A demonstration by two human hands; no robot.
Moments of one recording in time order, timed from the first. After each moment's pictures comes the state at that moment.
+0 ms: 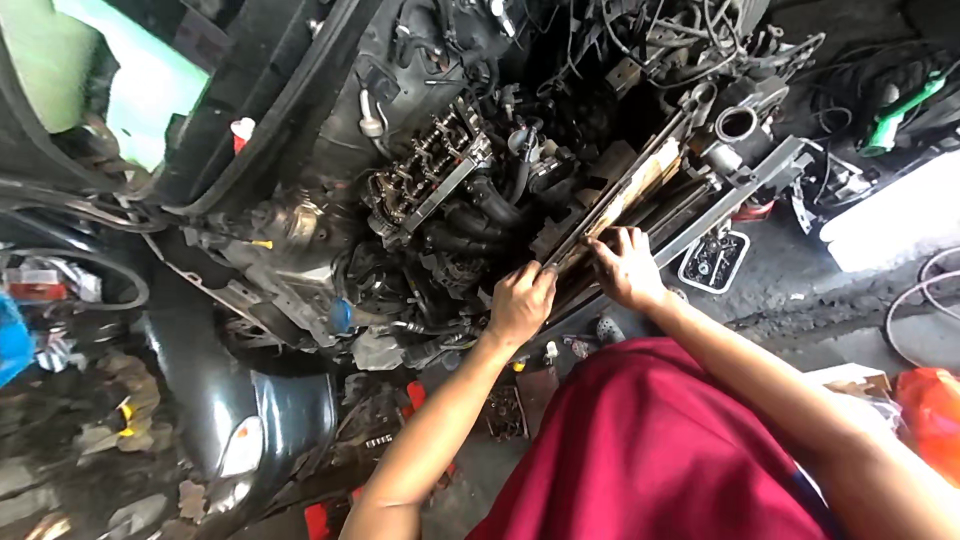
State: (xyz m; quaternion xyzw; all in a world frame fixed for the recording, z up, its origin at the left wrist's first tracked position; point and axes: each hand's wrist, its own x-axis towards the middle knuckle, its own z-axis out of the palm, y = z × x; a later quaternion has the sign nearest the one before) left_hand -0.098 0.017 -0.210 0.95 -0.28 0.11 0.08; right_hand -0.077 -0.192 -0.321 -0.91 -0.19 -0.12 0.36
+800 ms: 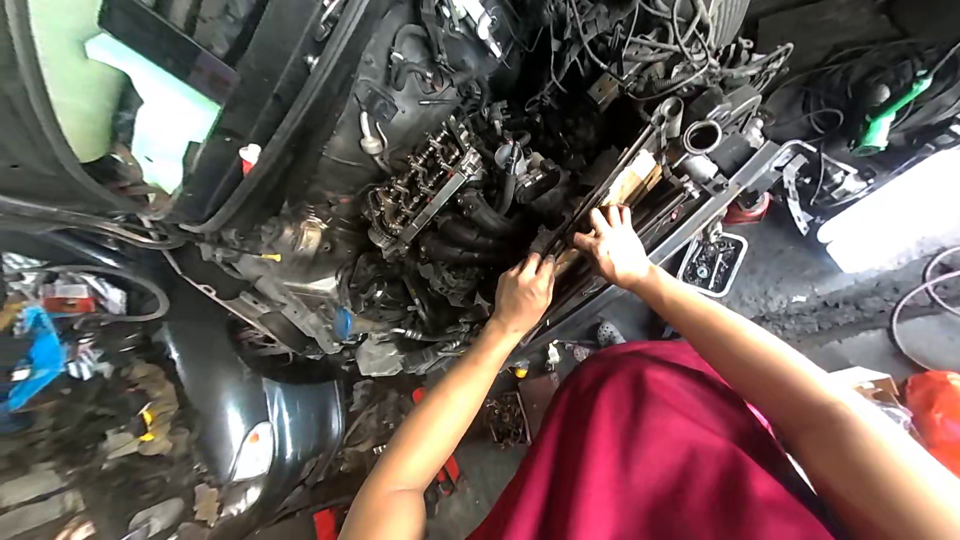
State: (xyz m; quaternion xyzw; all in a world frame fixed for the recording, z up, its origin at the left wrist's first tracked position) left_hand -0.080 -0.017 -0.220 0.96 -0.27 0.11 0.02; right_hand -0.033 -0.213 -0.300 -0.91 -0.27 -0.15 0.28
